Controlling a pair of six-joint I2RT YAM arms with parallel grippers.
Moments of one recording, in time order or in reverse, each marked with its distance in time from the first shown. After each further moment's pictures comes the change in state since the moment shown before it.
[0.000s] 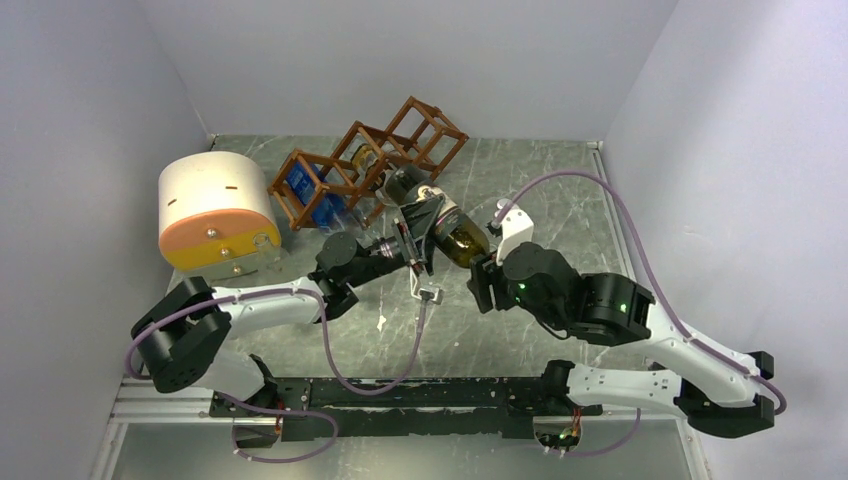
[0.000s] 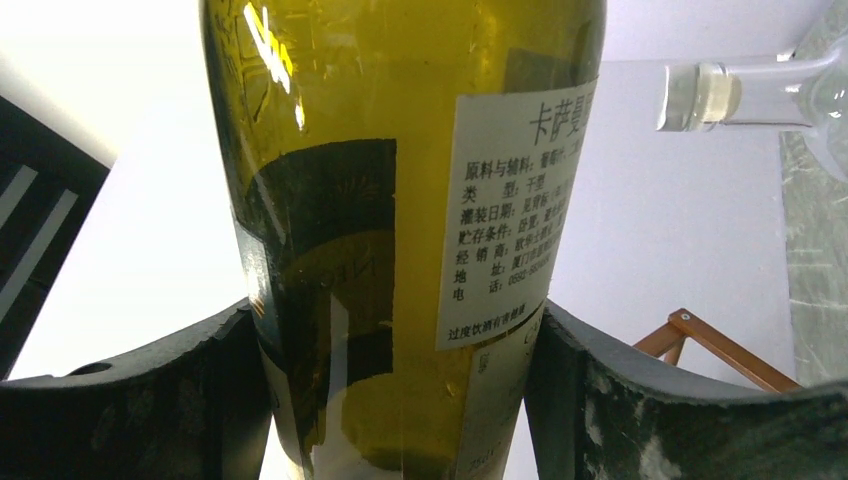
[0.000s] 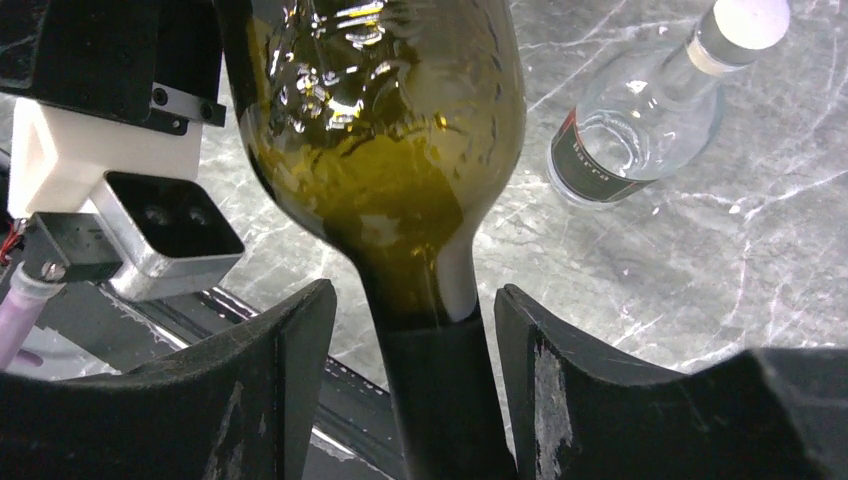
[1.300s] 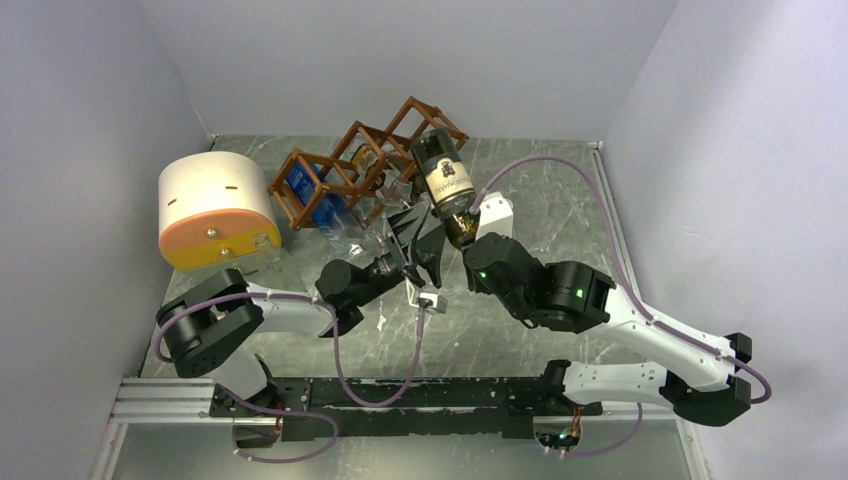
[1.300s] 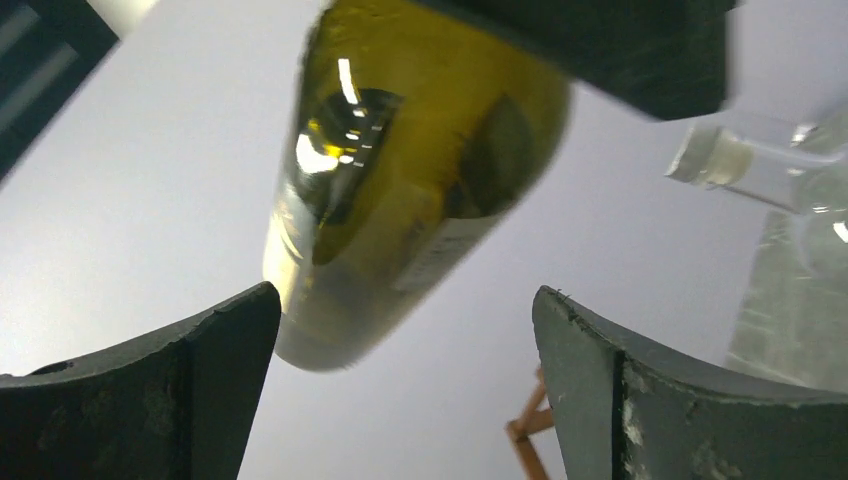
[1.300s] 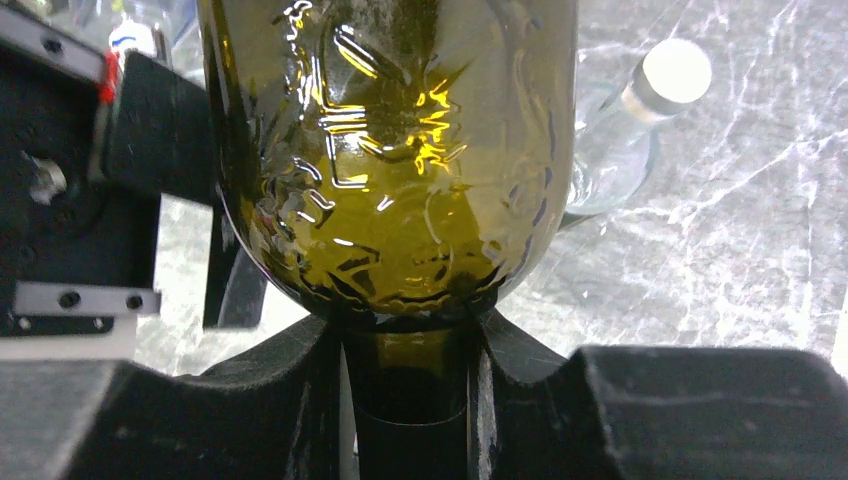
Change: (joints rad) left arm -0.070 0.109 -0.105 0.411 -0.142 -0.217; right arm 0.000 0.146 0.006 0.082 0.170 0.032
